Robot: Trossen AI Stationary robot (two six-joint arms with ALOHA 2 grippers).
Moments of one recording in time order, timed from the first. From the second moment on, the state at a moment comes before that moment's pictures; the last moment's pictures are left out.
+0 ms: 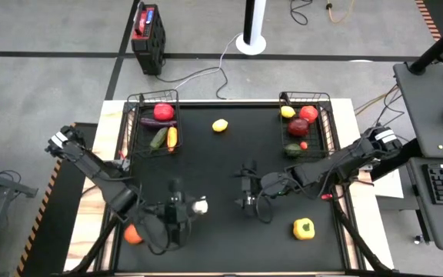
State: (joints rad) left arm -0.70 1.43 1.17 -0.31 -0.83 -0.15; right arm 0.32 1.55 1.01 0.16 0.36 -0.02
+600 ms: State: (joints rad) left arm -0.51 1.30 0.62 0.65 -0.60 -0.13; right arm 0.35 1.57 1.01 0.22 0.36 -0.04
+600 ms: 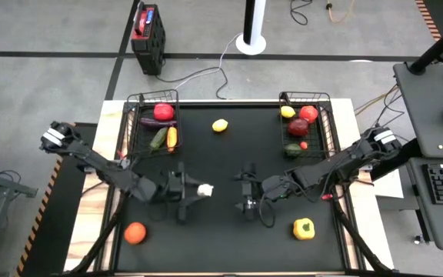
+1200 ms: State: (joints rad) left arm -0.46 1.39 0.67 0.71 -0.50 -0.11; right arm 0.31 1.69 1.06 0.33 0.37 -0.11
